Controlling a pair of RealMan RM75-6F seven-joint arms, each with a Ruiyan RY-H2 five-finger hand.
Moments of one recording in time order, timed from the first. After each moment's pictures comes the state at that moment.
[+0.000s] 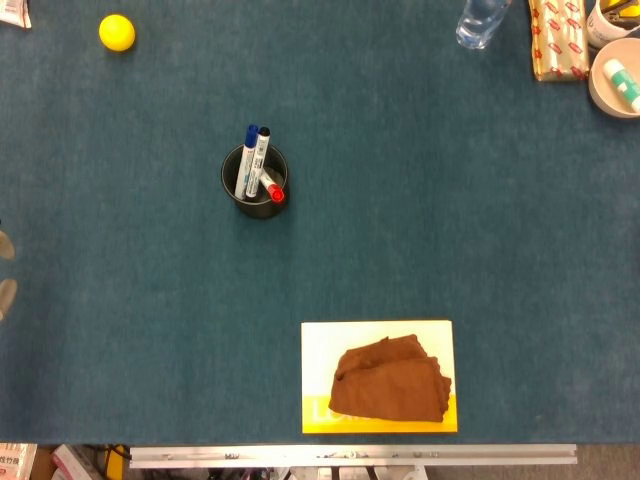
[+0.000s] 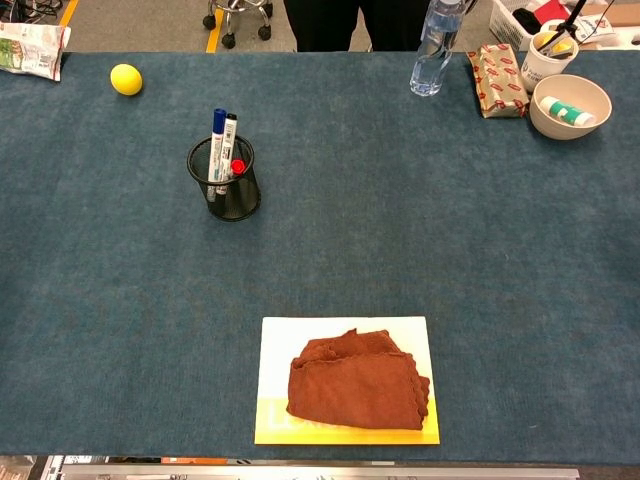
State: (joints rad) left arm -0.12 -1.00 0.10 -1.81 1.57 1.58 0.25; right arm 0.15 -1.17 0.00 -1.48 -1.67 1.47 -0.23
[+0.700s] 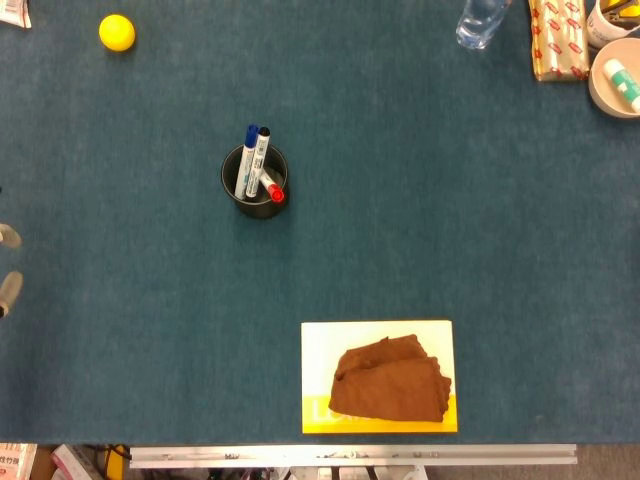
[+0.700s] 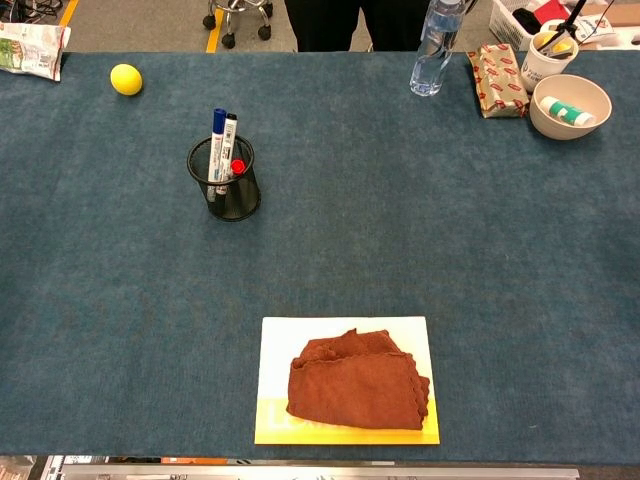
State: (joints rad) left arm -0.09 -1.08 0.05 -1.70 1.63 1.61 0.20; right arm 0.15 -1.20 0.00 -1.45 -1.70 1.50 -0.15
